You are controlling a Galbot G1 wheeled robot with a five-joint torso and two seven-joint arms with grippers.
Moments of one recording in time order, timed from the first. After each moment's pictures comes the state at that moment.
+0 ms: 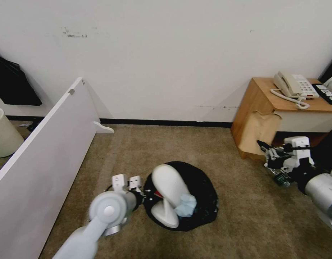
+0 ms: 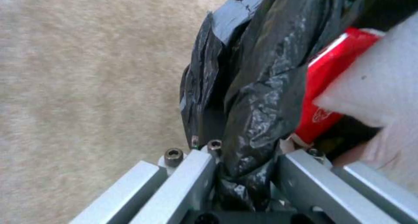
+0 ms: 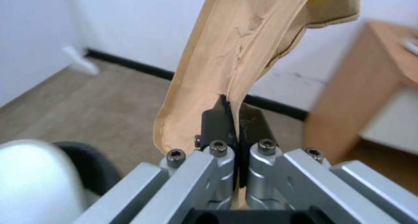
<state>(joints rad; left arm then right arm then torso) 1.06 -1.12 -0.04 -2.03 -1.46 0.74 -0.89 -1.90 0.46 1.14 2.51 1.12 -0.38 0.30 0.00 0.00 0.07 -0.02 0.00</state>
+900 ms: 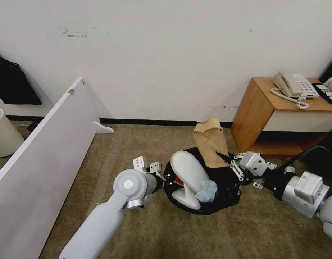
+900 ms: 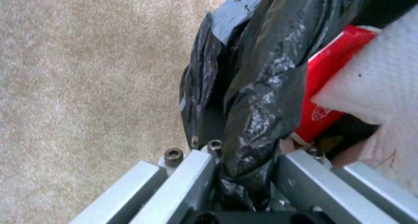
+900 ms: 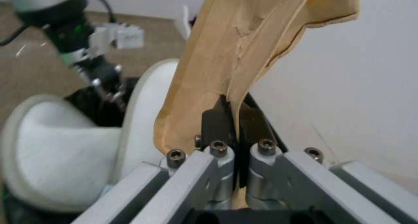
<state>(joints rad) 0.89 -1.26 -0.01 -1.94 -1.67 0.74 -1.04 -2.04 0.28 1.13 2.47 0.56 -0.21 -0.09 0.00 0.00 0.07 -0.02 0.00</state>
